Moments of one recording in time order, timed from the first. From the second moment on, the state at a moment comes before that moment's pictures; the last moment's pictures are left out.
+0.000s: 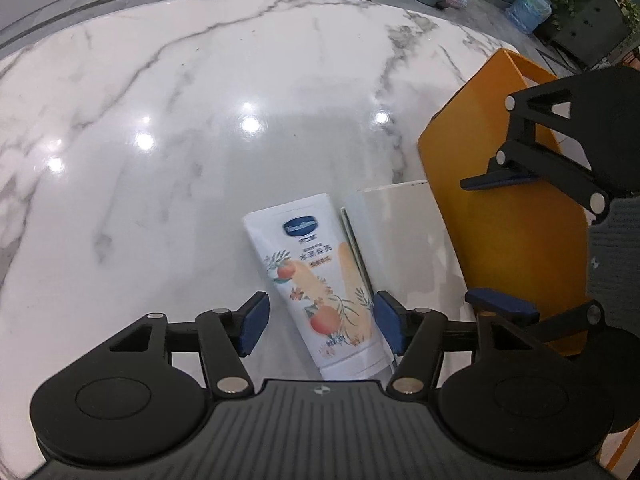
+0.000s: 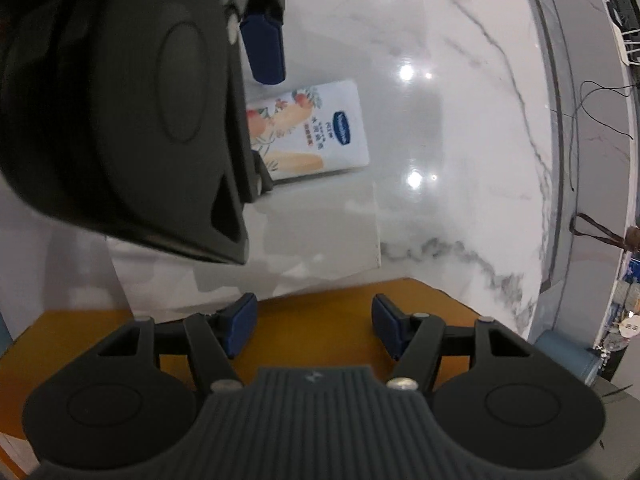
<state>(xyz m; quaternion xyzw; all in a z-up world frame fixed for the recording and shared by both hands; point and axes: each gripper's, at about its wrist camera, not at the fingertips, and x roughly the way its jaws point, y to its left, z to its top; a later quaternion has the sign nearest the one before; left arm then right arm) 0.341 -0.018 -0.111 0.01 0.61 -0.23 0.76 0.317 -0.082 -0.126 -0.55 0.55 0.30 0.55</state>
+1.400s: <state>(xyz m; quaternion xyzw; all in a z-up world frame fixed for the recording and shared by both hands) 0.296 0.034 -0.110 0.10 0.59 -0.22 0.77 0.304 -0.044 -0.136 -0.52 0.54 0.37 0.55</state>
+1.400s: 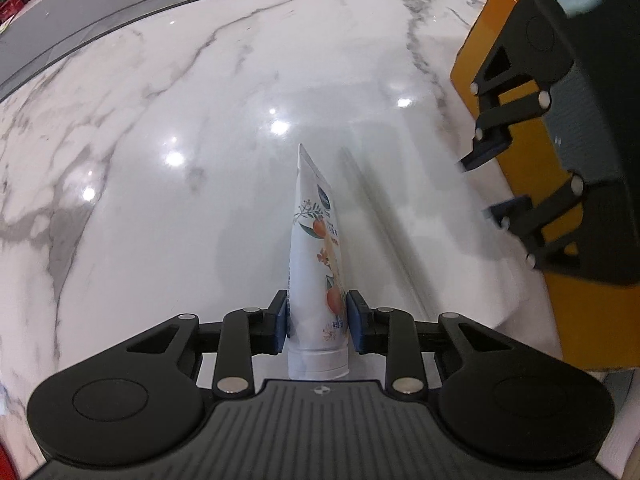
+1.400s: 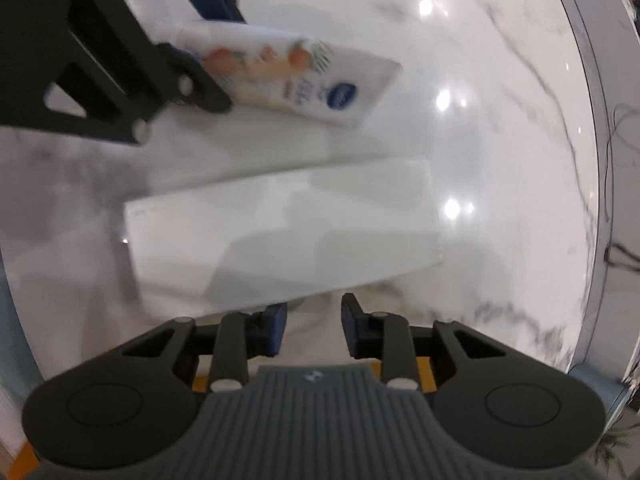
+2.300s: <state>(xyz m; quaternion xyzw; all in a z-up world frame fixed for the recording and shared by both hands) 0.278 0.077 -0.113 0.06 0.57 -0.20 0.80 0.319 -0.047 -0.091 -0.34 0.56 0.25 0.71</state>
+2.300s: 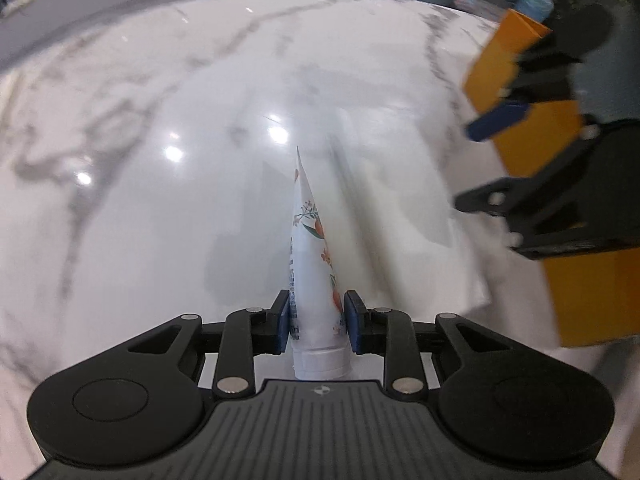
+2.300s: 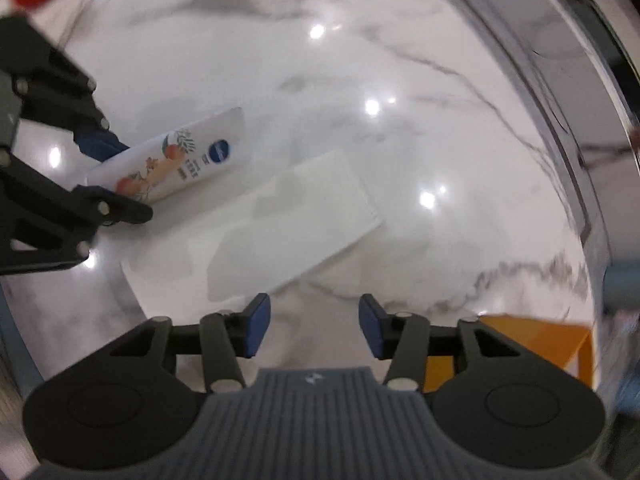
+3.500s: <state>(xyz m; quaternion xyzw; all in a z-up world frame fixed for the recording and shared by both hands) 0.291 0.088 -0.101 0.06 0.54 -0.18 0.82 0.307 -0.064 -0.119 -0.06 0.59 0.17 0.79</state>
